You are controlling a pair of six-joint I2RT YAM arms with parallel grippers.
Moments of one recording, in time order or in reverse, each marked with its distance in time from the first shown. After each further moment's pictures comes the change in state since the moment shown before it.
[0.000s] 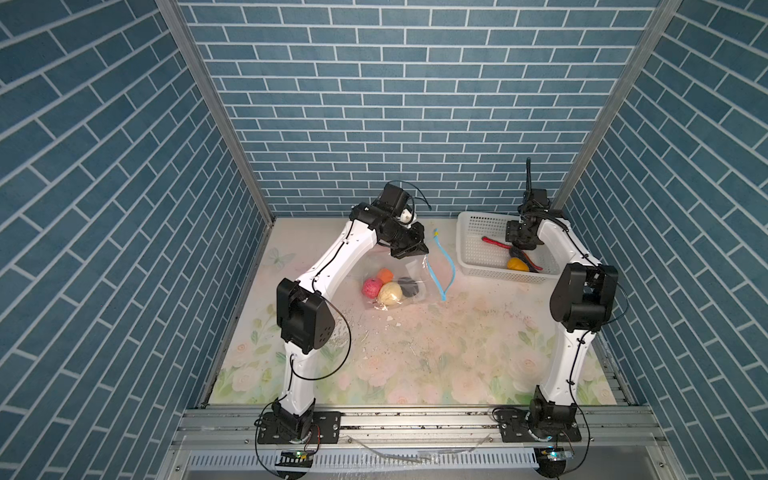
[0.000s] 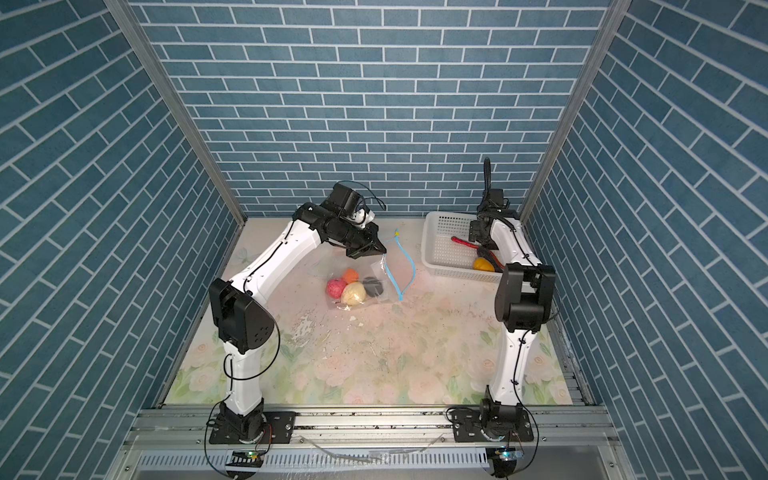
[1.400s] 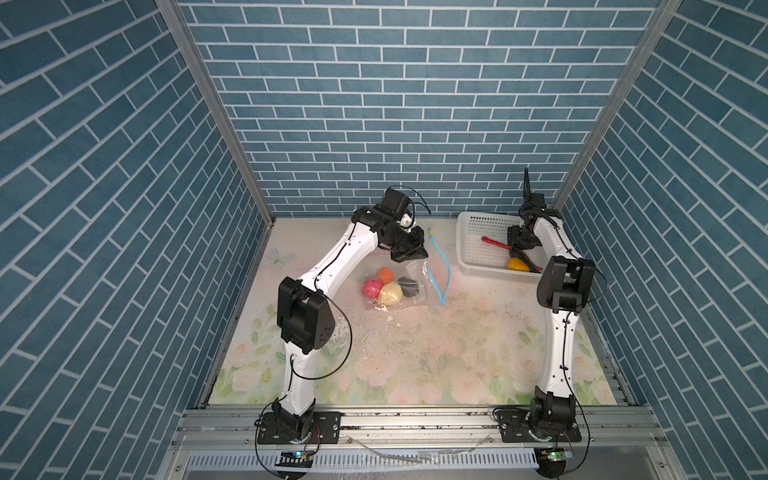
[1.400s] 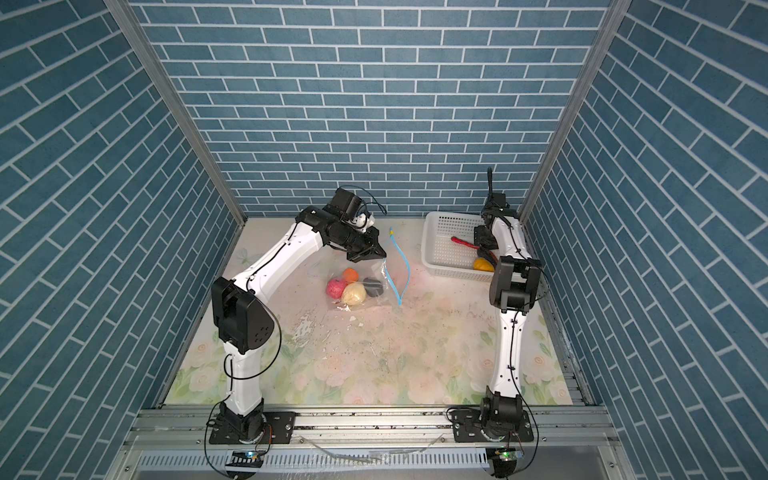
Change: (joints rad) left arm -0.002 0.000 -0.054 0.028 0.000 -0.001; right arm -0.063 0.369 0.409 -0.145 0.034 -0.132
